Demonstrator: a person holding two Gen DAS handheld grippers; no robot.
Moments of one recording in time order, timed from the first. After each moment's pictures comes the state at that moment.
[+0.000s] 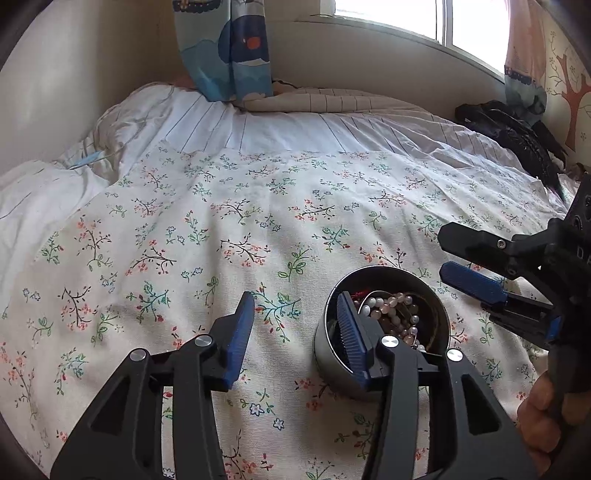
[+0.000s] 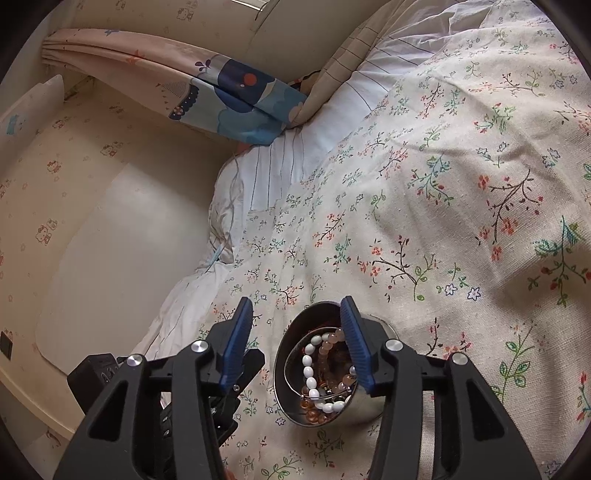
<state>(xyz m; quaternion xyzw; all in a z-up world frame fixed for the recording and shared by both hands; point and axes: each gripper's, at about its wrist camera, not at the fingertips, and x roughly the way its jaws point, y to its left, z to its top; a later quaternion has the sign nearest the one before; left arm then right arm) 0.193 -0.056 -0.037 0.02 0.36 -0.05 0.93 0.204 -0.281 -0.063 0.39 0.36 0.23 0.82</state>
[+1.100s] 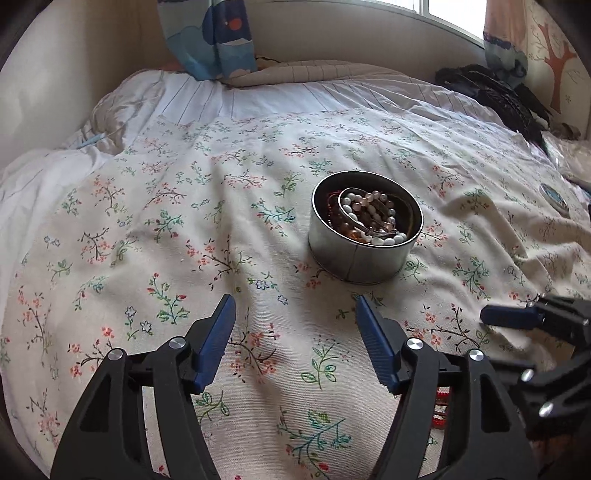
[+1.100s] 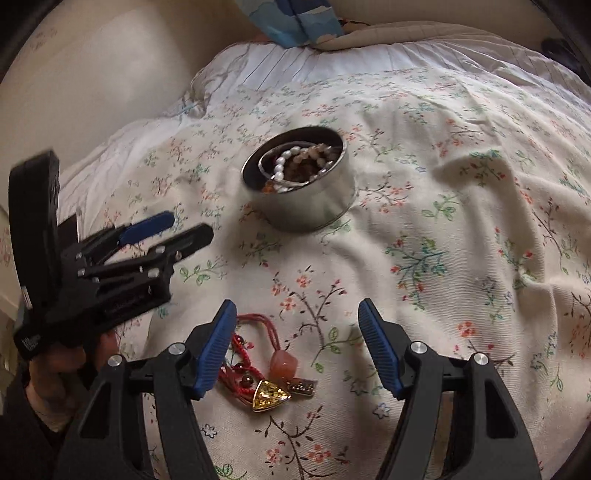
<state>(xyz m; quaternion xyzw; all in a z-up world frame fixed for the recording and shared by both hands) 0.114 -0.041 -0.052 0.04 0.41 -0.07 0.91 0.084 -0.221 -0.071 0.03 0.49 0.22 0.85</state>
